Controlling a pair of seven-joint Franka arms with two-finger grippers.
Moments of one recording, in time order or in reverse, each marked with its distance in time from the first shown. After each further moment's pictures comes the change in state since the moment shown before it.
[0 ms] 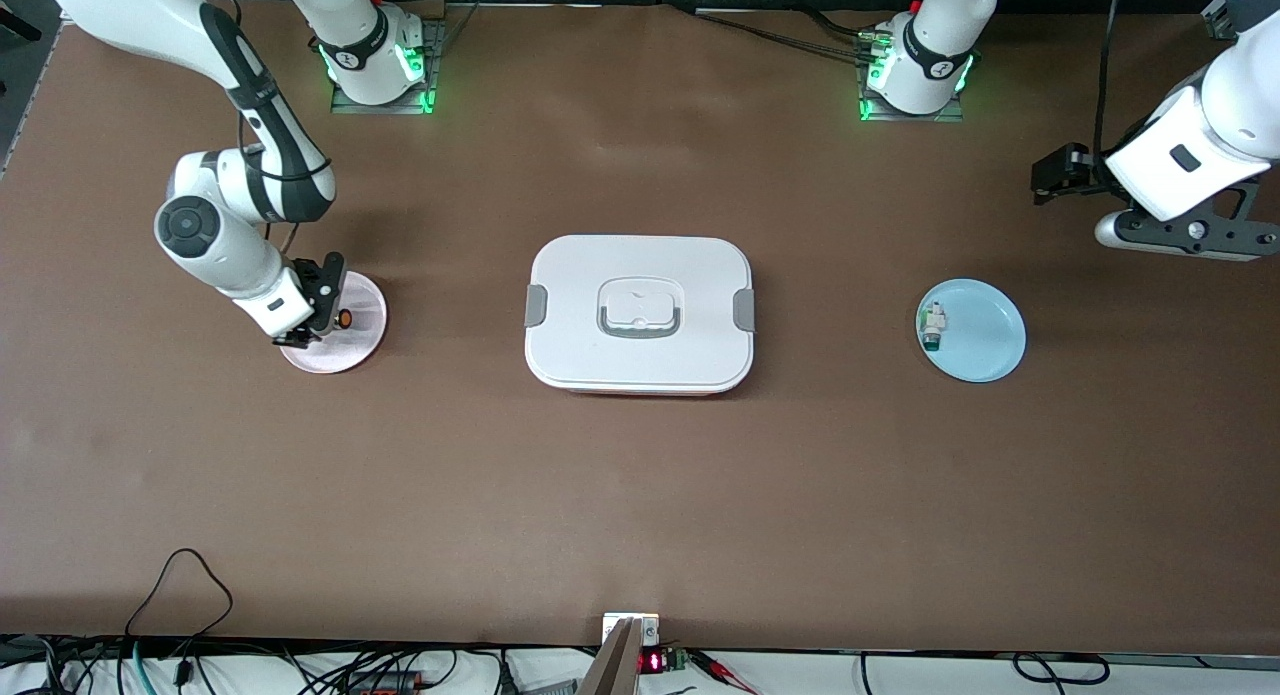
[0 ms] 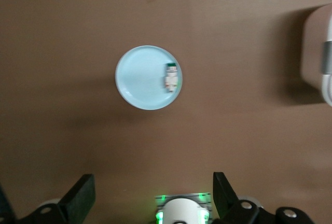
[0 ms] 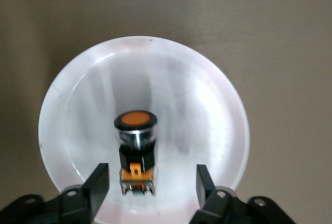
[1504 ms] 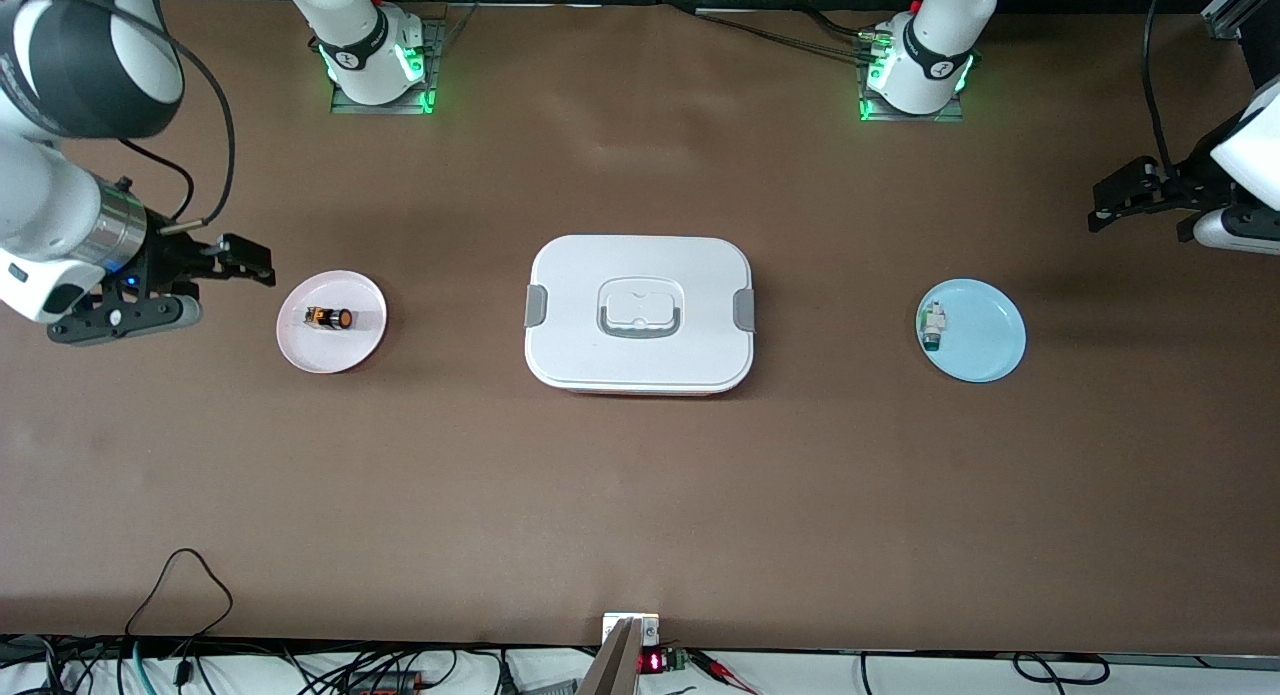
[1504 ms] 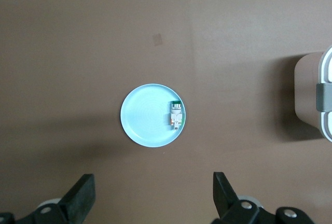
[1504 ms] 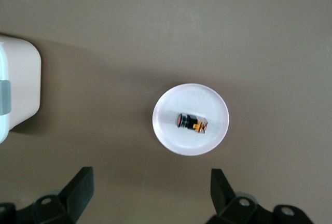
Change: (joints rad) left arm 0.020 -0.109 0.127 -0.172 -0.130 0.259 0.111; right arm 0.073 -0.128 0.025 0.688 0.240 -0.918 1.228
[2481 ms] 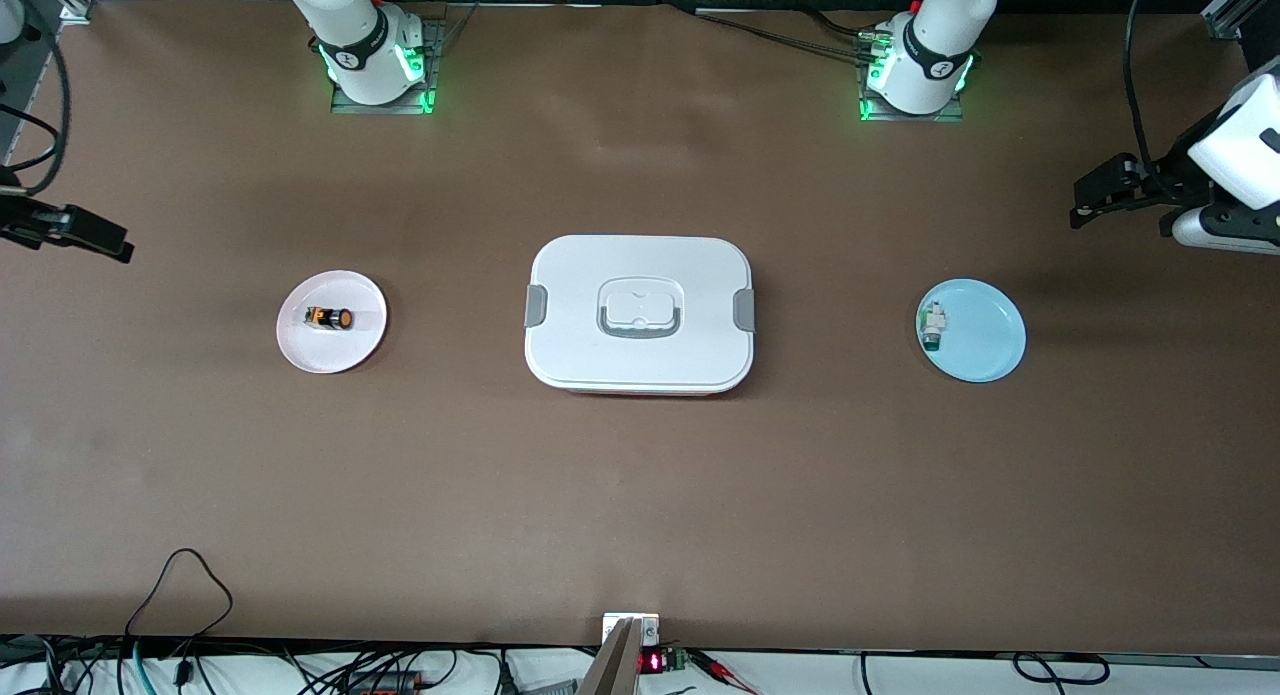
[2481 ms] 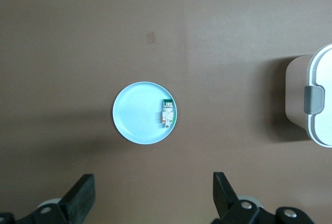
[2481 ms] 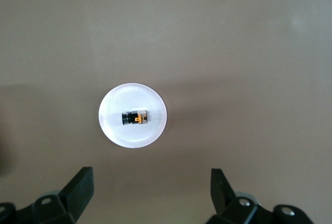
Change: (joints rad) left arm -0.079 0.019 0.037 0.044 0.000 -0.039 -0.076; right arm -0.049 -0.029 -0.135 0.096 -0.090 -0.065 0.135
